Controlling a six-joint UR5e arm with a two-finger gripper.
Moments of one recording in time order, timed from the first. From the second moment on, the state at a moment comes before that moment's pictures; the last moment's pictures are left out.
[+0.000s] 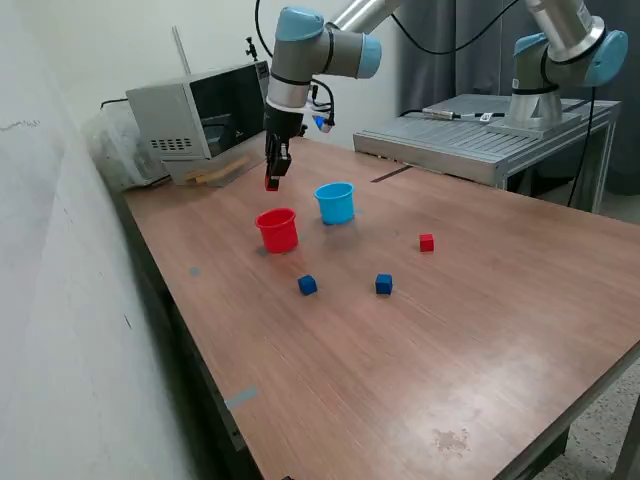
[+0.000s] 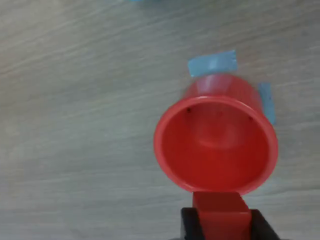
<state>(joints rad) -0.15 -0.83 1.30 -2.37 -1.87 3.23</state>
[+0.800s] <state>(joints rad) -0.16 -0.74 1.28 -2.38 -1.86 3.23</state>
